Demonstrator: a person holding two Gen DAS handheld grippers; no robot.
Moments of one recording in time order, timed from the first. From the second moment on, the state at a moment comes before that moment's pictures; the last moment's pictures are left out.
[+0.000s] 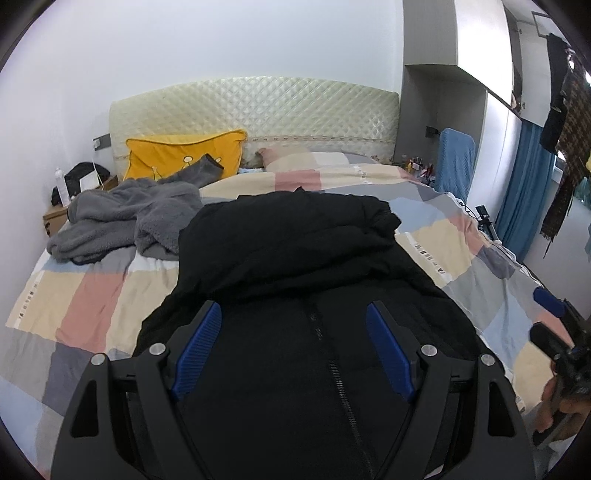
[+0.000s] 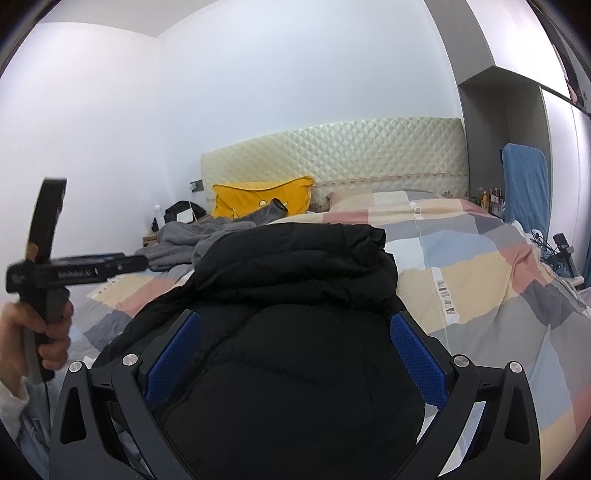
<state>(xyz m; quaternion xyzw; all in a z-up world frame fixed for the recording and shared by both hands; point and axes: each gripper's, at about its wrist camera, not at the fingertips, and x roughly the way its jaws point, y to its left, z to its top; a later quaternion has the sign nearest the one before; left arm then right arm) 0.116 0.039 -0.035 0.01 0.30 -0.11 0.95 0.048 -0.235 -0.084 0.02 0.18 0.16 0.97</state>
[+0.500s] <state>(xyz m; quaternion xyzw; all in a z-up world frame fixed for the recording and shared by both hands) 0.124 0.075 -0.085 -0.04 0.33 -0.07 0.94 0.066 -0.227 -0.100 0.02 0.23 0.15 0.96</state>
